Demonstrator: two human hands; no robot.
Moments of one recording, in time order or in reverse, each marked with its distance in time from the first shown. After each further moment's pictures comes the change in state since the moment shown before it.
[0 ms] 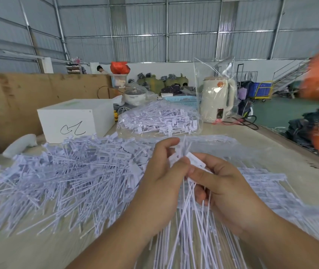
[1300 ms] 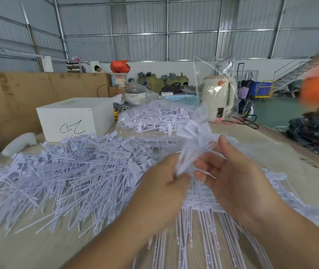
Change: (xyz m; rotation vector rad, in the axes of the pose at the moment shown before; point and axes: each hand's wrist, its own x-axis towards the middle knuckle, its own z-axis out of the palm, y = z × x) left_hand -0.011 0.007 -0.005 0.362 -0.100 -0.012; right_hand 0.007 -0.009 -0.013 0.359 0.159 0.059
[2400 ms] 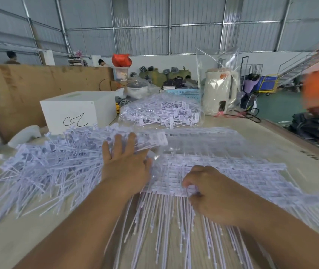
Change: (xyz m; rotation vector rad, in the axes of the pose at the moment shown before) left_hand 0.042 -0.076 -0.044 1.245 0.001 -0.234; right_hand -0.003 0.022 -0.016 -1.734 -0.399 -0.049
